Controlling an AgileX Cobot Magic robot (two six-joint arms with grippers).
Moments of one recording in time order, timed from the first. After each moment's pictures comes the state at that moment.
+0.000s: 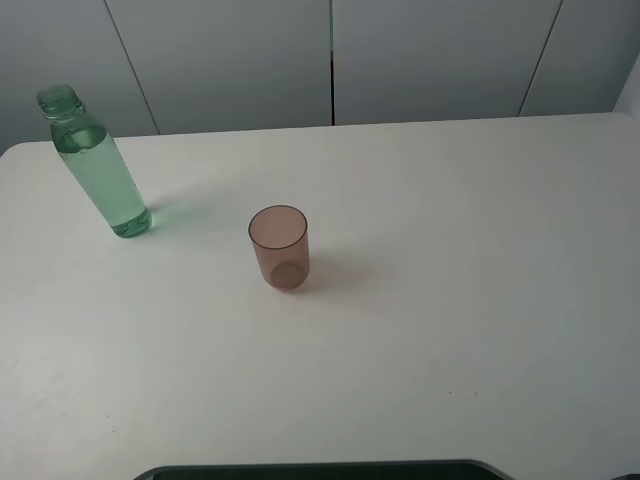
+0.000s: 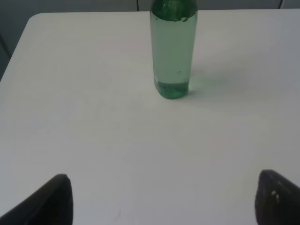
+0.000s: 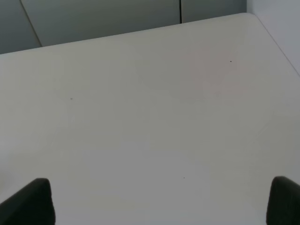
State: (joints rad) left arm -0.07 0.00 -0.54 -0.03 1.13 0.00; right arm -0.06 0.00 -0.51 -0.01 1.11 0.12
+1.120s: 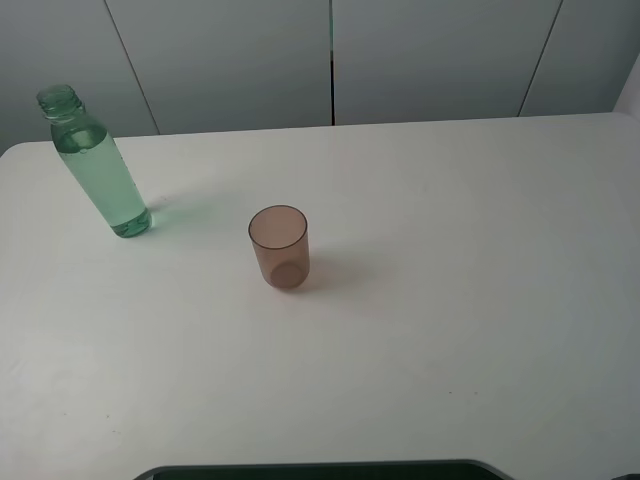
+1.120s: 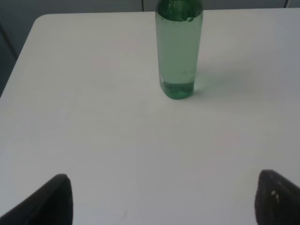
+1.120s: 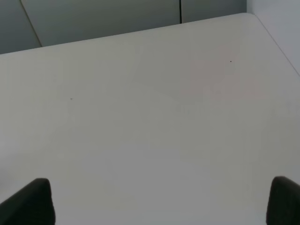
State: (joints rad) left arm -0.07 0.00 -0.54 -0.01 1.13 0.00; right arm -0.06 0.00 -0.51 -0.01 1.11 0.12
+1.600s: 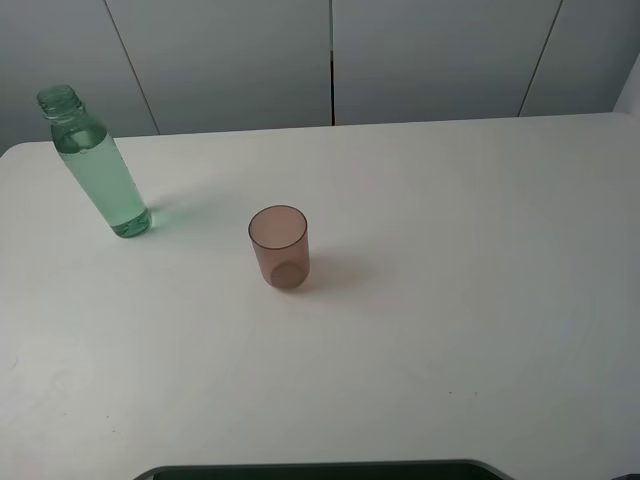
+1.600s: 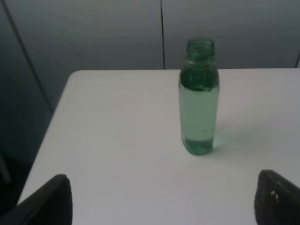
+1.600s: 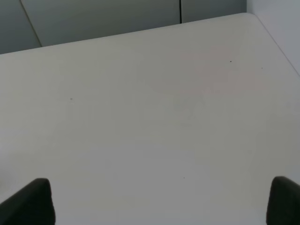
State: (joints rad) left arm -0.08 0.12 -0.72 0.09 1.06 -0.04; right arm -0.06 0.00 -0.51 -0.01 1.11 0.12
